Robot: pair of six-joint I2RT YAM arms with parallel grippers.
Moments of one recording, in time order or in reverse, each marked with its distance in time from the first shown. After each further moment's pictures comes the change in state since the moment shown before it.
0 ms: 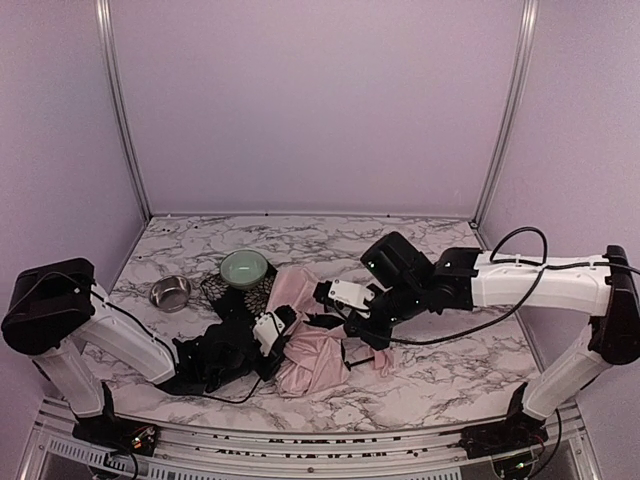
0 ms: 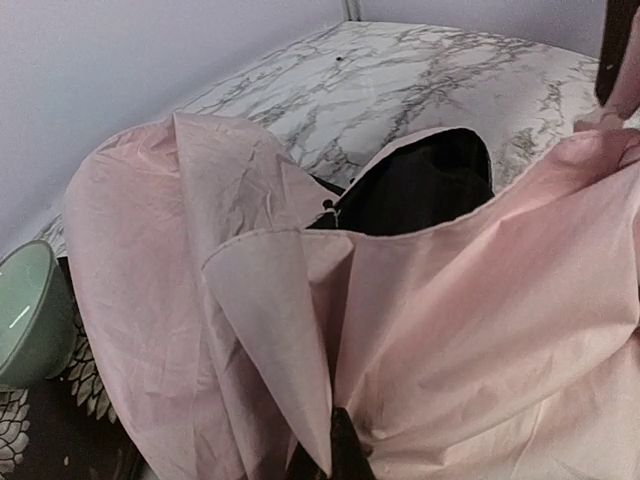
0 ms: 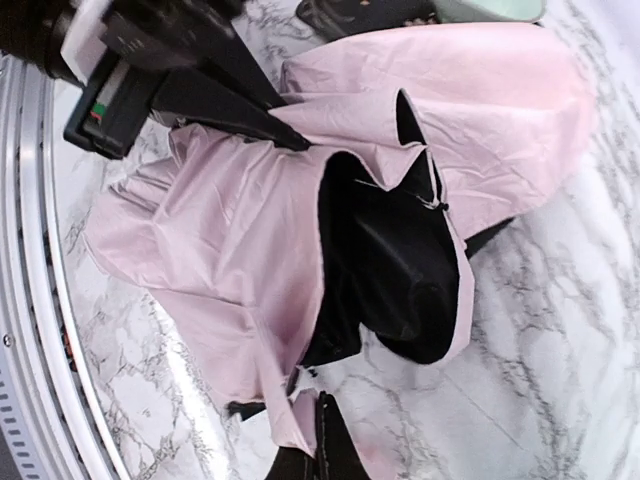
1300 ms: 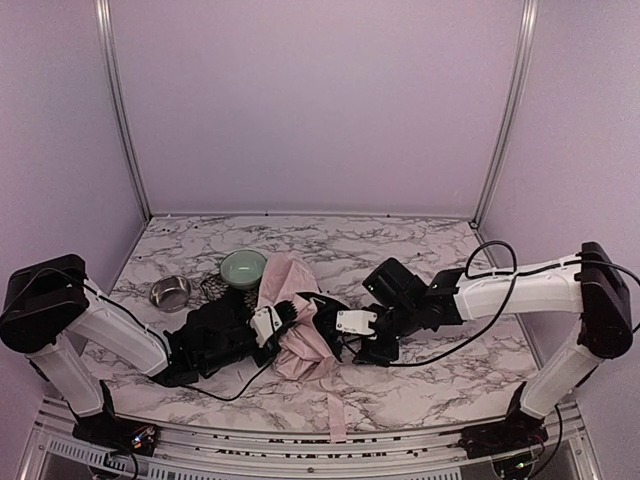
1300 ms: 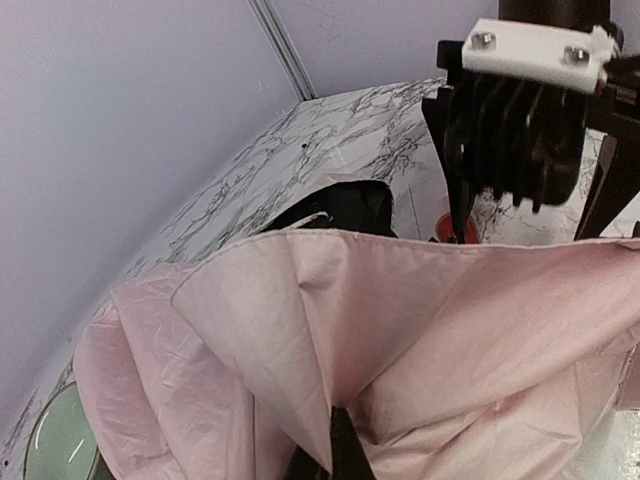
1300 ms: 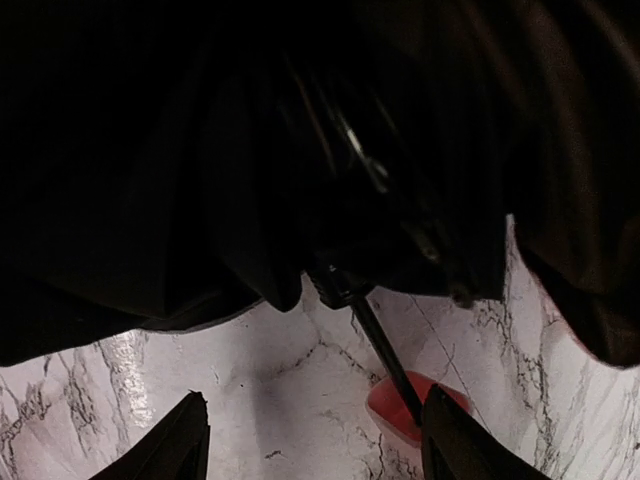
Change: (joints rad) left arm 0.101 -0.025 -0.016 0.184 0.204 0.327; right arm -0.057 0.058 -0.129 0.113 0.061 -0.266
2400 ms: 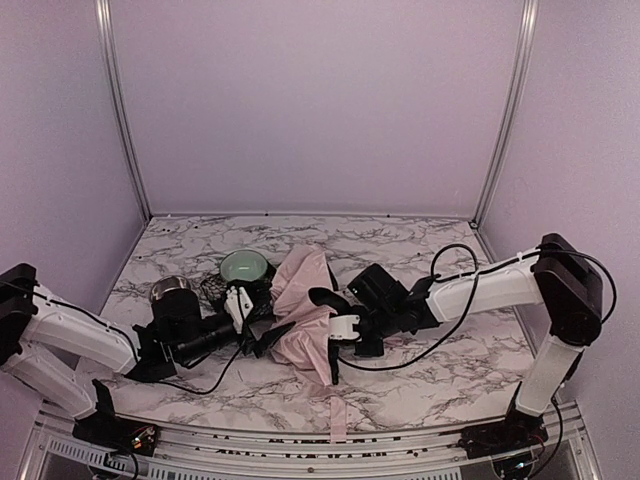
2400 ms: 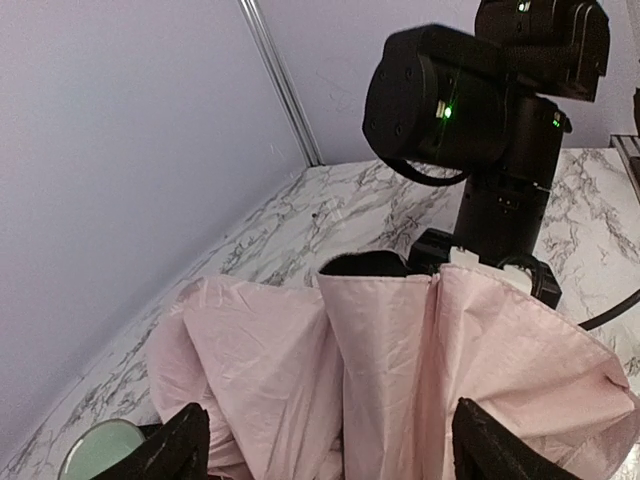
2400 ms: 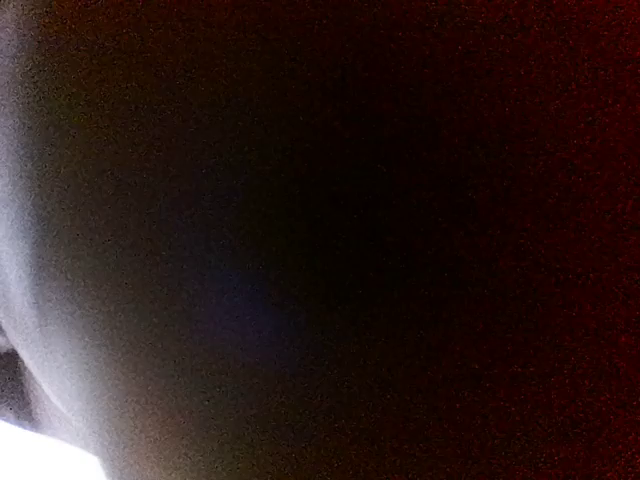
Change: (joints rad) left arm 0.031 -0.183 -0.046 -0.003 0.098 -0.018; right arm -0.016 0.210 0.024 0.216 0.045 -0.238
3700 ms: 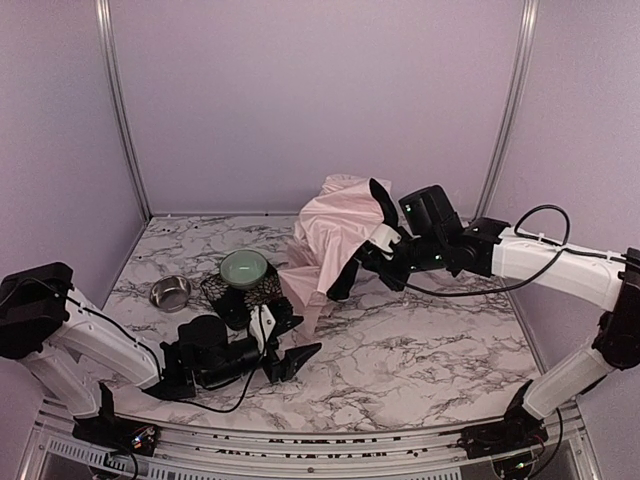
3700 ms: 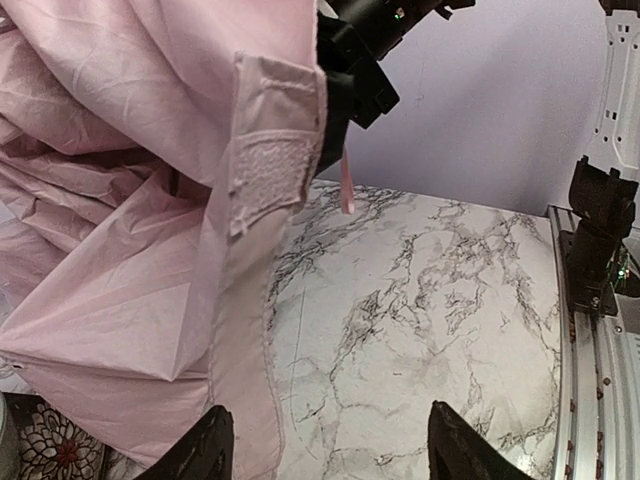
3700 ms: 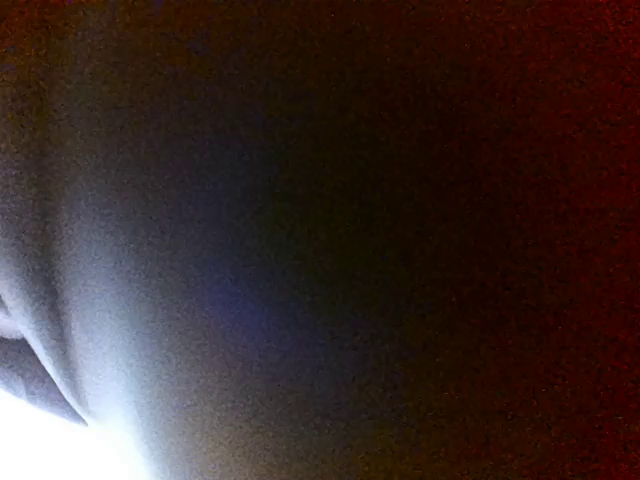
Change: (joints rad) left arm -0.190 0.105 0.040 0.085 -0.090 -0.306; right arm -0.157 -0.311 0.200 -0.203 0.015 0.357
